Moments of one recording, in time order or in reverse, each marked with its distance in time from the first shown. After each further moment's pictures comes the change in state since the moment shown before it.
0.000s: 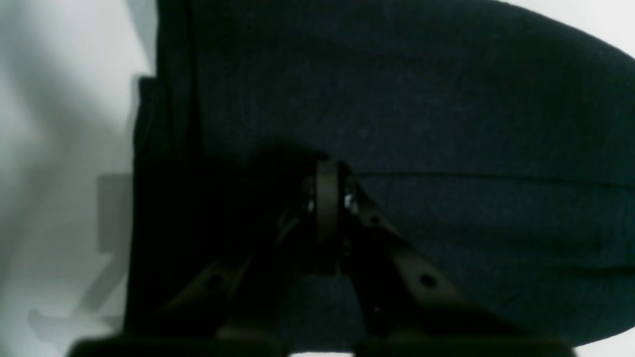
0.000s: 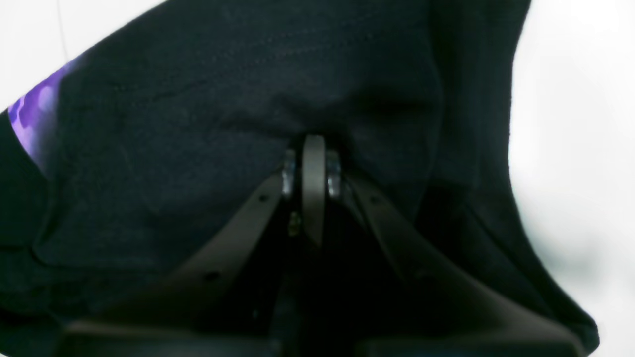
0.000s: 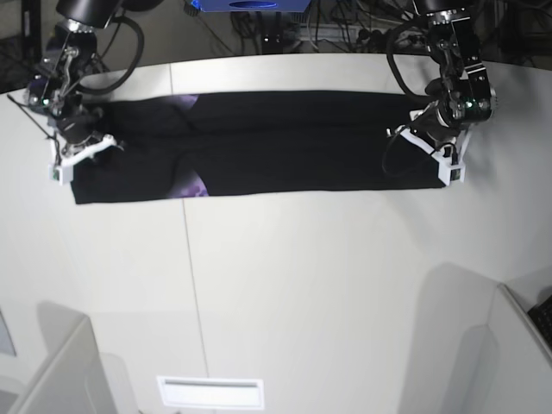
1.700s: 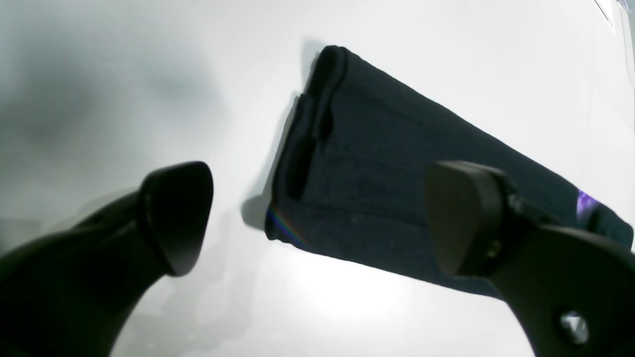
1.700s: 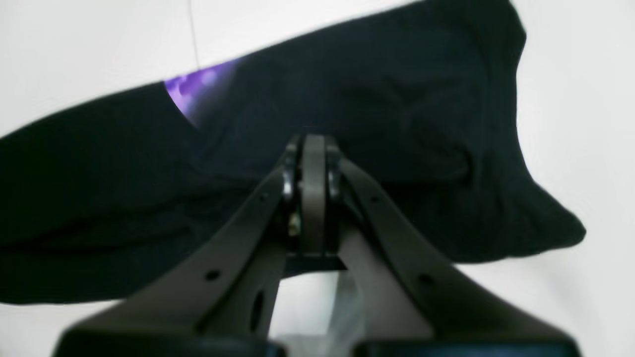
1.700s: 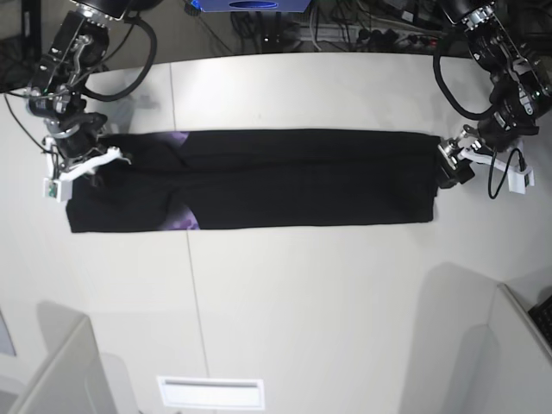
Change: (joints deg) left arm -1.8 -2.9 -20.5 7.4 -24.3 0.4 8.6; right arm -2.6 -5.9 -0.3 20.5 -1.5 -0.2 -2.2
